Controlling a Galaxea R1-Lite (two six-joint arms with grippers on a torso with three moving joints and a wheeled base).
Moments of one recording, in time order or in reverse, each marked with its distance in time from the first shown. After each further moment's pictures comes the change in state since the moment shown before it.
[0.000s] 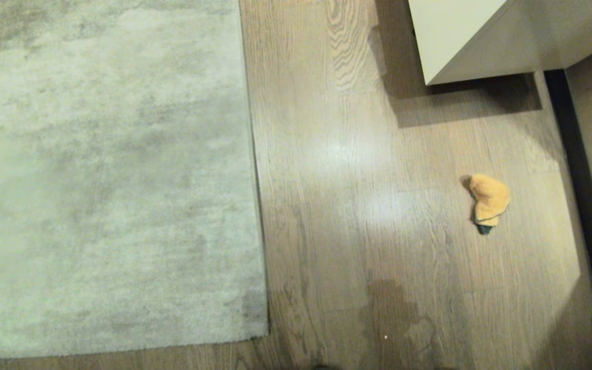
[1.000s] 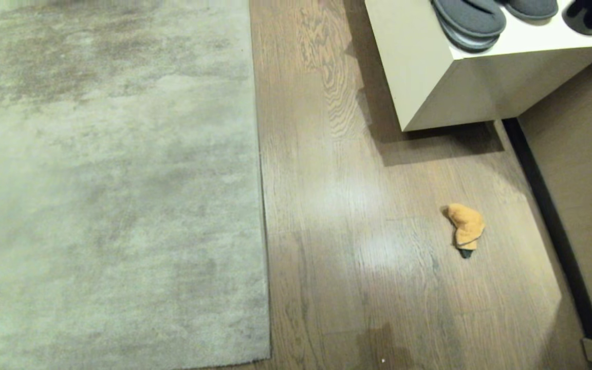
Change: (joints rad) left arm 0.000 0.000 0.000 -0.001 0.001 0.000; right arm 0.000 0.000 0.000 0.000 0.000 0.000
